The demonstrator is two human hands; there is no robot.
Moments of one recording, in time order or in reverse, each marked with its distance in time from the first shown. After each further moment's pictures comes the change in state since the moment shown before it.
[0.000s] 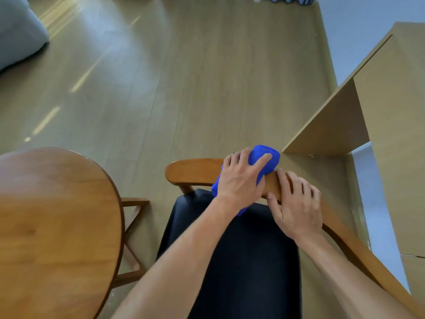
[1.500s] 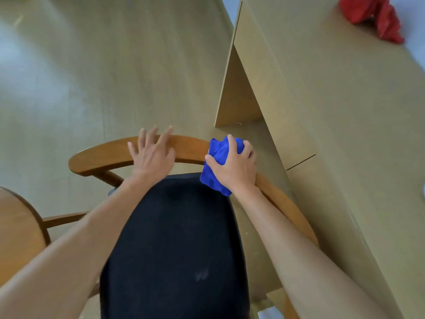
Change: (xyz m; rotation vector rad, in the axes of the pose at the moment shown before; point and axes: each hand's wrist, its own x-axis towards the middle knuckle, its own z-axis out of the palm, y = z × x) left_hand -0.018 0.044 -0.009 -0.047 -0.231 -0.184; right_hand -0.046 0.054 -0.044 0.480 -0.110 0.548
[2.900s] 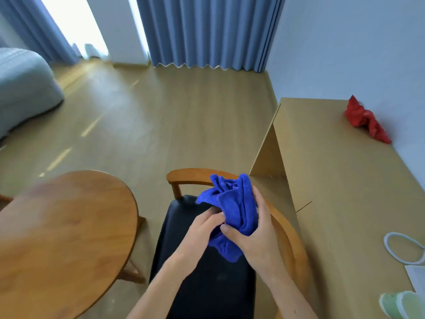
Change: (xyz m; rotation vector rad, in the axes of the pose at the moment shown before) left_hand -0.294 0.092 -0.191 -1.340 -0.191 -0.100; right_hand -0.253 -0.087 -0.183 0.830 -0.262 -0.357
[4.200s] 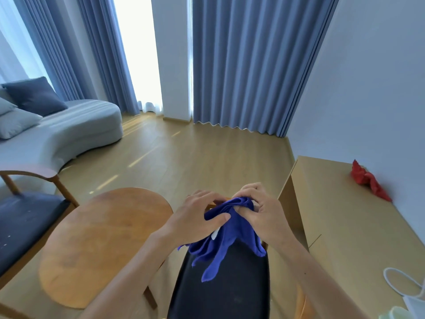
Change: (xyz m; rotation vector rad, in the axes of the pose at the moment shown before) left_hand -0.189 0.090 -0.053 1.023 0.275 0.630; right_hand -0.098 -0.156 0.041 -0.257 -0.227 -0.448
